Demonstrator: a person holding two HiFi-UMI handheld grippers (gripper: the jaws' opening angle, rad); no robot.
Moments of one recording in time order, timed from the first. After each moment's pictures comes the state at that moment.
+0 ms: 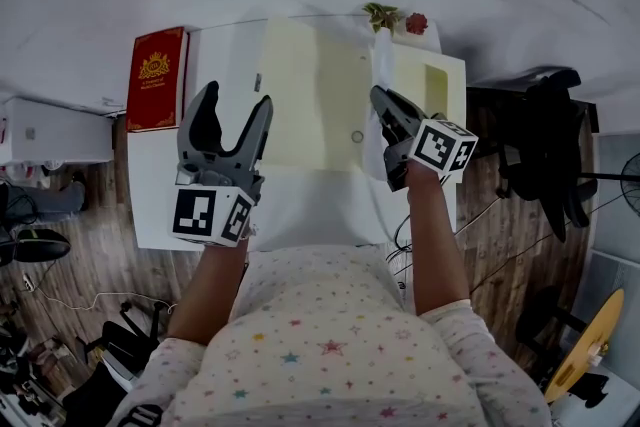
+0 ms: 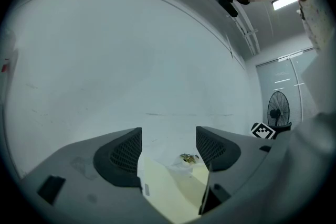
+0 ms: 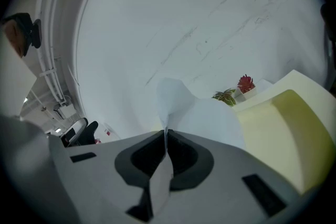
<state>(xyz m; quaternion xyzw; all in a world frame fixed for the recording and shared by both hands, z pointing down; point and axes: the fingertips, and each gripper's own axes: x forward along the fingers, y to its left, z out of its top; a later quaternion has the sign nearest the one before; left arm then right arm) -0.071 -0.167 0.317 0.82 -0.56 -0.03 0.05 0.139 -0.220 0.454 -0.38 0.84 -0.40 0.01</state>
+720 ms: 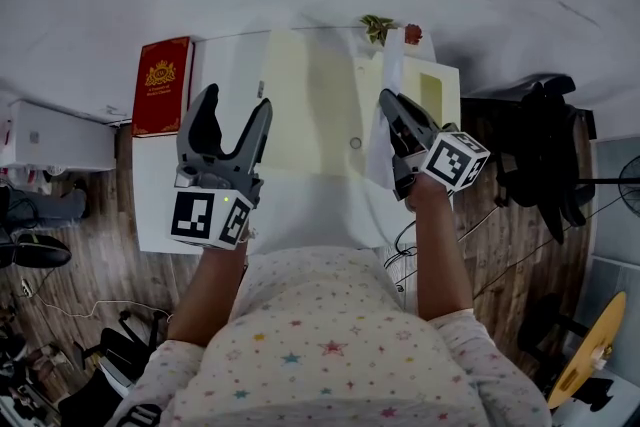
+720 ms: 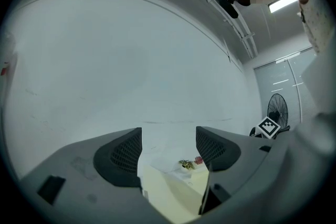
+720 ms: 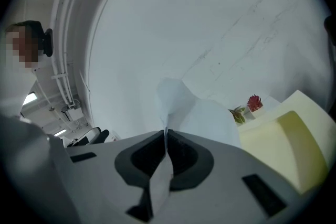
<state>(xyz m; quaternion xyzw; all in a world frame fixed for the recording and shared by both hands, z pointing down) -0.073 -0.156 0.290 0.83 -0.56 -0.05 0.03 0.147 -0.205 0.391 -0.37 0.86 -0.35 0.07</state>
